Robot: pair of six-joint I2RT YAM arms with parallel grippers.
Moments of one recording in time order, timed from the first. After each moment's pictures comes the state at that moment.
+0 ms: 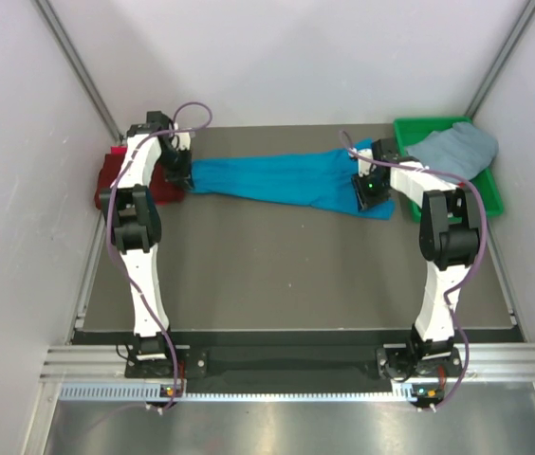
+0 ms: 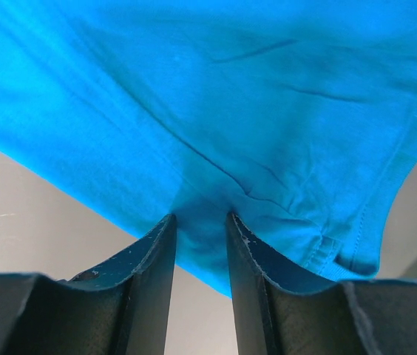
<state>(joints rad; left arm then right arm) 0.06 2.37 2.19 -1.08 0.34 0.12 0.14 2.05 1.49 -0.58 -0.16 -0.22</state>
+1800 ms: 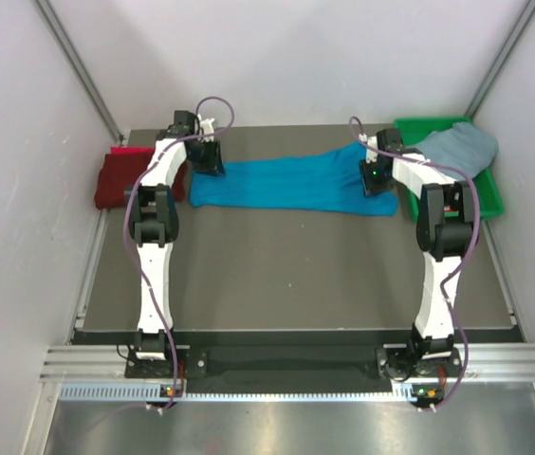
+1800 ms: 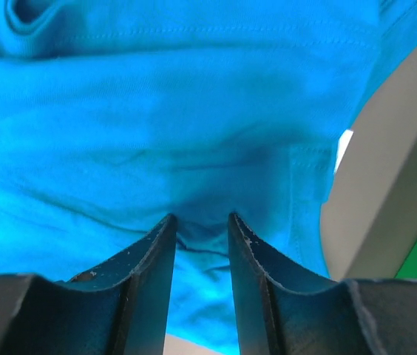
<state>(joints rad) -0.04 2.55 2.34 -0.81 0.42 0.00 0.10 2.15 1.64 -0.55 -0.07 -0.14</state>
